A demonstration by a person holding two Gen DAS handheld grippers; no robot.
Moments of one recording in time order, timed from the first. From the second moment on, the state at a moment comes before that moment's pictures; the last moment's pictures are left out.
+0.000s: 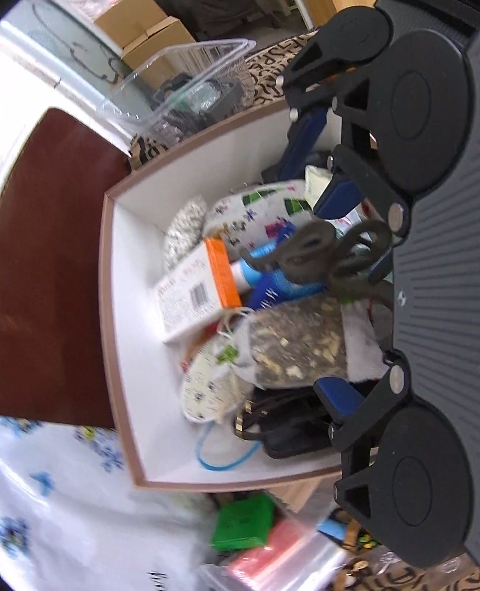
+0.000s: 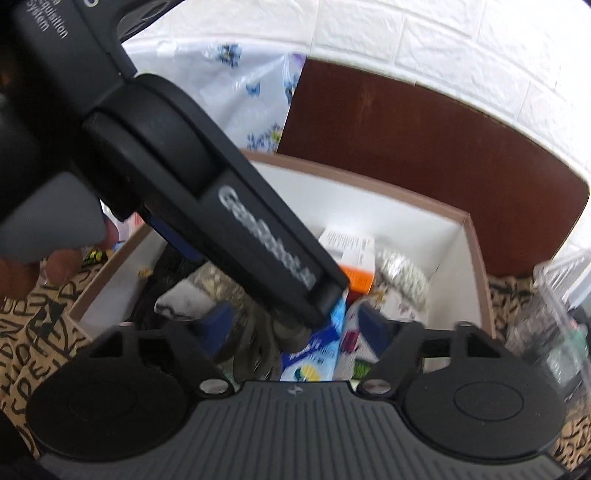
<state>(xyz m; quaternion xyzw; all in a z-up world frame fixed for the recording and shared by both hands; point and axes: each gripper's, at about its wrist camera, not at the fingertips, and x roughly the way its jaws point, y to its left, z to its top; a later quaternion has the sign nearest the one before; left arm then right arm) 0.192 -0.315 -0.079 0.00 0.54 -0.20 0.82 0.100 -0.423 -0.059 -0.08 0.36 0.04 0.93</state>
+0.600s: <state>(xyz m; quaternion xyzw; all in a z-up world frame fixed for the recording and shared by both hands) 0.179 -0.296 -0.080 -0.02 0.54 -0.18 0.82 0.104 -0.450 -0.078 -0.07 0.40 -0.05 0.91</state>
